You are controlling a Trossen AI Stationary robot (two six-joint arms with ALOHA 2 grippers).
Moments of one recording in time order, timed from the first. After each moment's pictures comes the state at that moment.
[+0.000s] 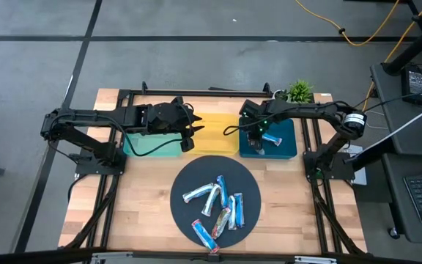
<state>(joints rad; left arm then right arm) 0.05 1.29 1.23 -0.47 -0.31 -0.01 -0.43 1.65 1.04 -0.74 -0.14 -0.25</state>
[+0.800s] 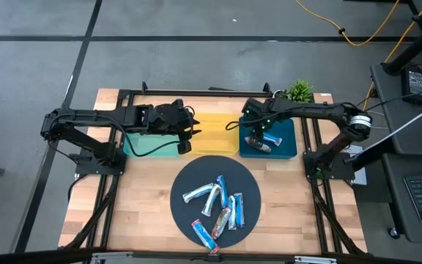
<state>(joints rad) 0.05 1.29 1.23 -0.55 -0.25 0.00 -0.42 1.59 1.06 -0.81 -0.04 -0.13</state>
